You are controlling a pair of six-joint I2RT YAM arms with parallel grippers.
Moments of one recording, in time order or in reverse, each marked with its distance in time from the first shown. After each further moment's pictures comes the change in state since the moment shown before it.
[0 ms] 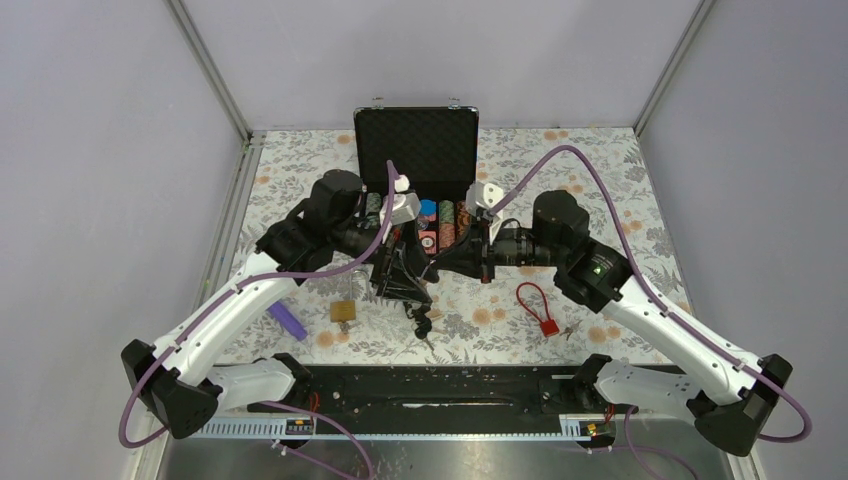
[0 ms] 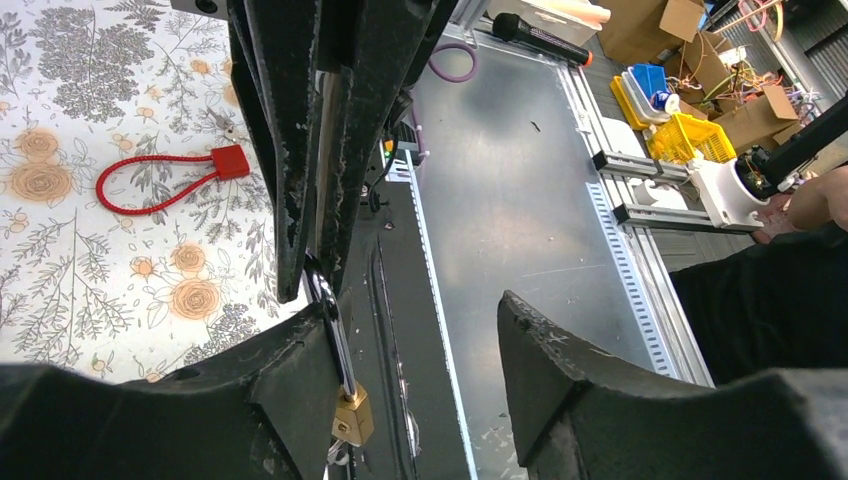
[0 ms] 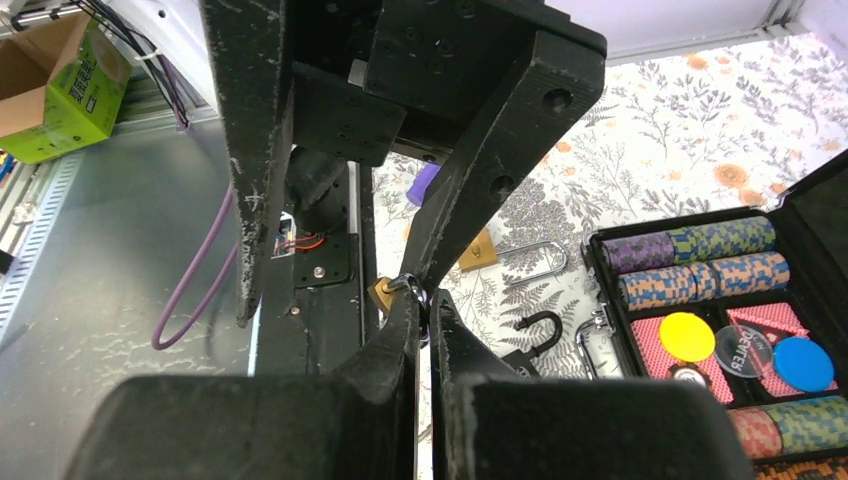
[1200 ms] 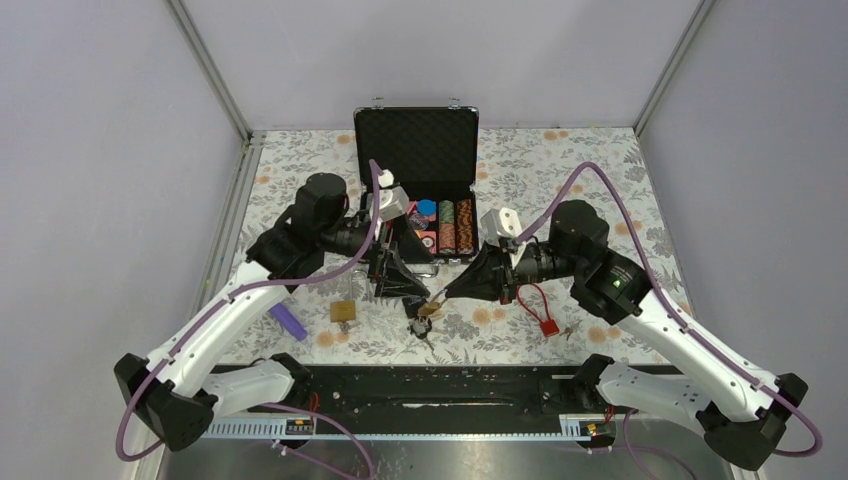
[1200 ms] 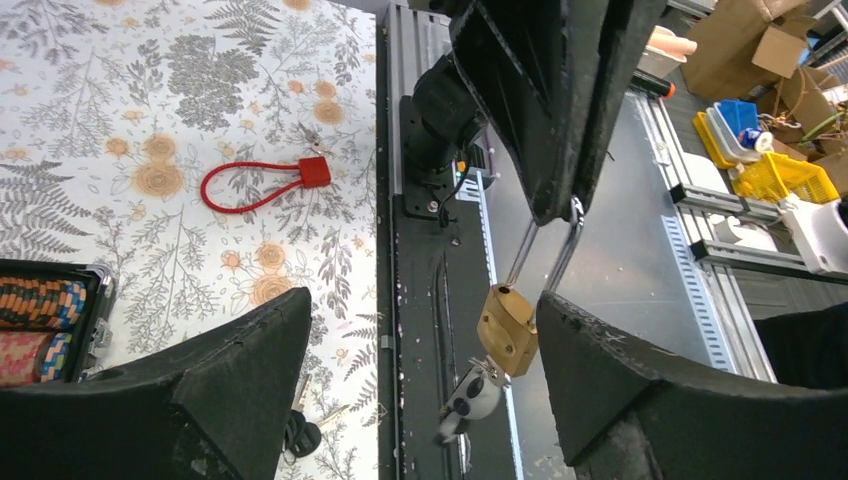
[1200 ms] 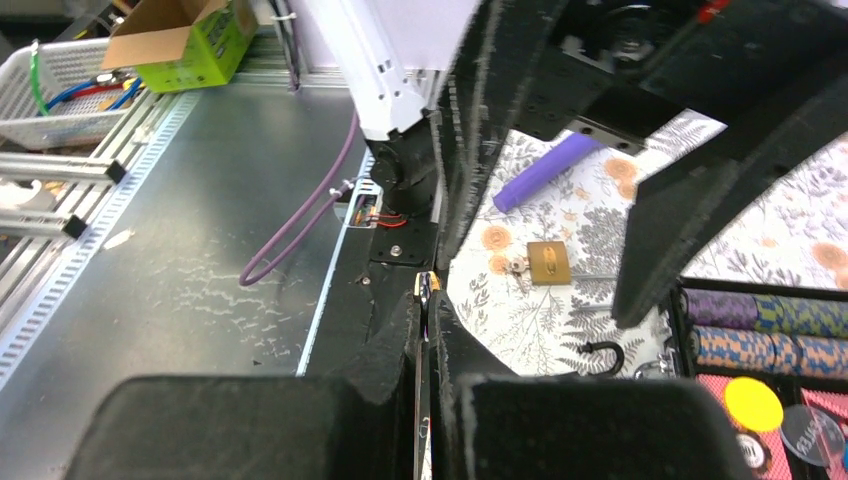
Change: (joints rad) left arm 0.037 -0.050 -0.051 0.091 -0.092 -0.011; right arm 0.000 -0.098 -0.031 -0.049 -0.255 -0.101
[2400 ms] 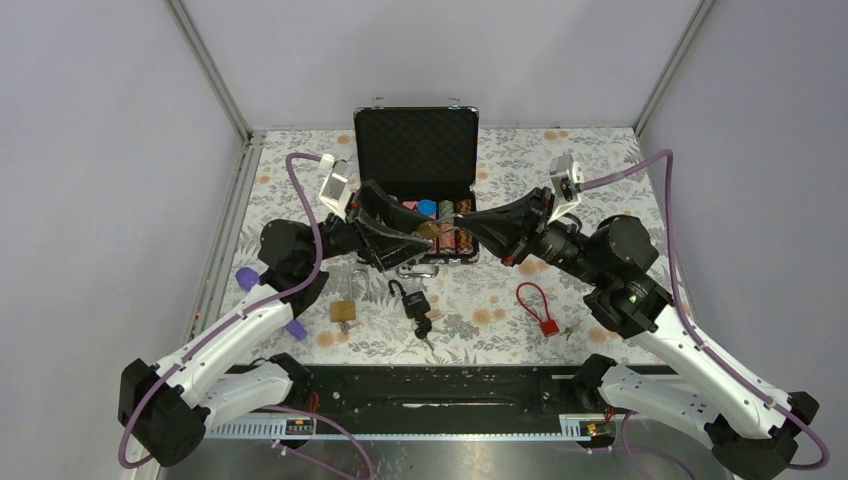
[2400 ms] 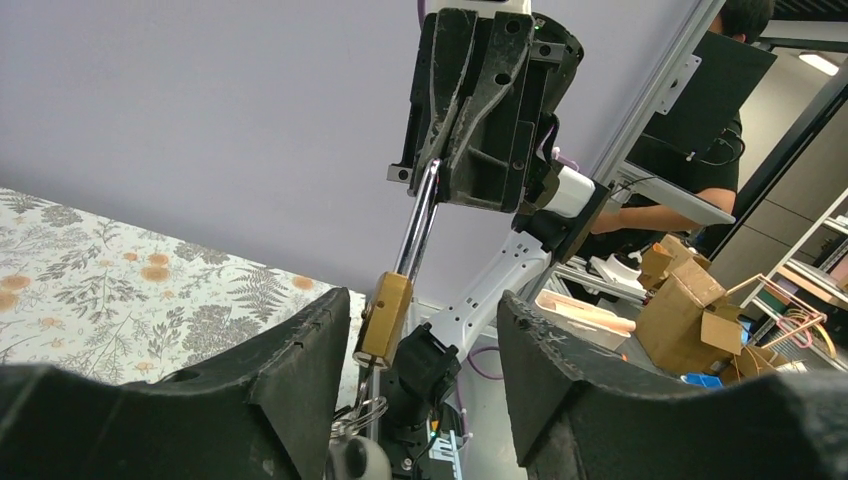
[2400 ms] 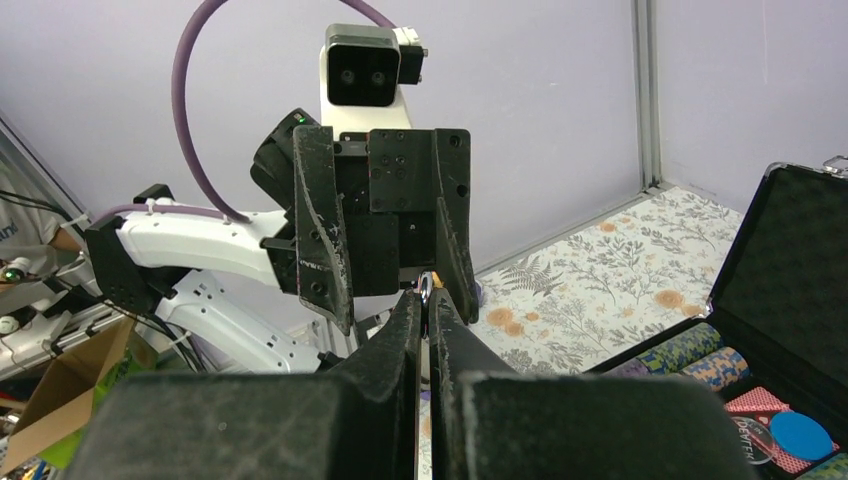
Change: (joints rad) left arm 0.000 -0.108 -0.358 1.209 -0.277 -0.834; right arm 0.001 -0.107 -0.058 0.412 0.587 0.497
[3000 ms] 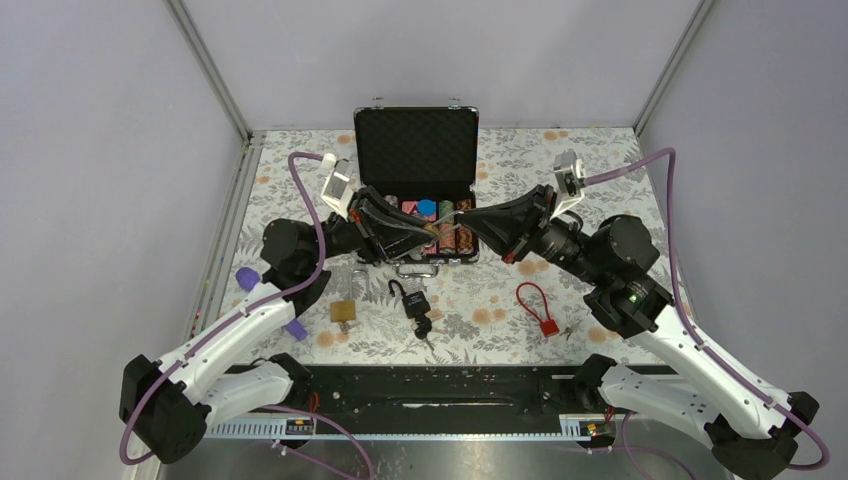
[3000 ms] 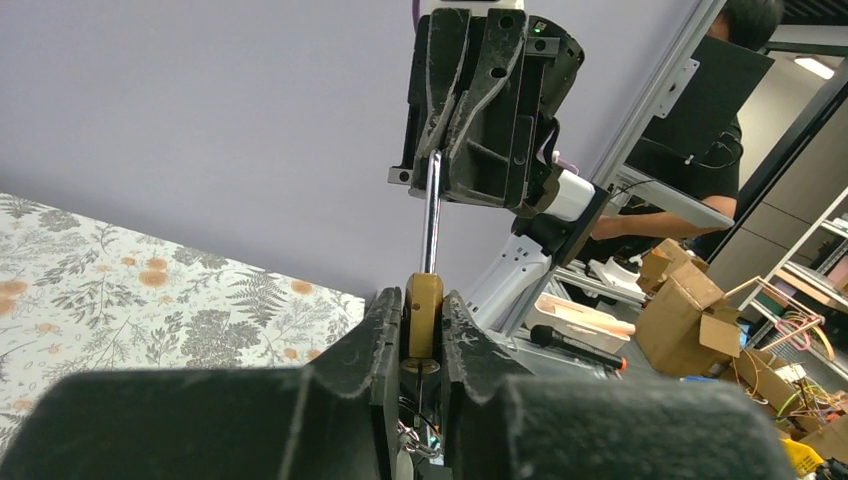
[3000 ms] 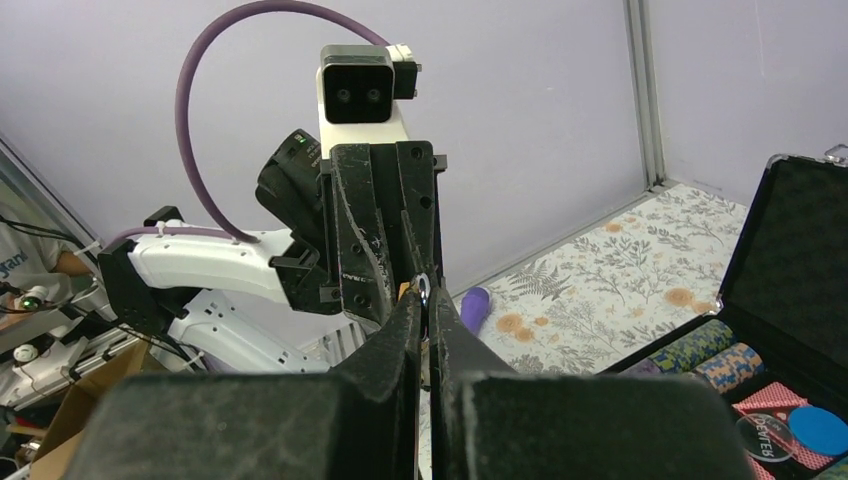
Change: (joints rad) left arm -0.003 0.018 0.000 0.033 -0.008 -0.015; right arm 0.000 0.000 0.000 0.020 0.030 0.053
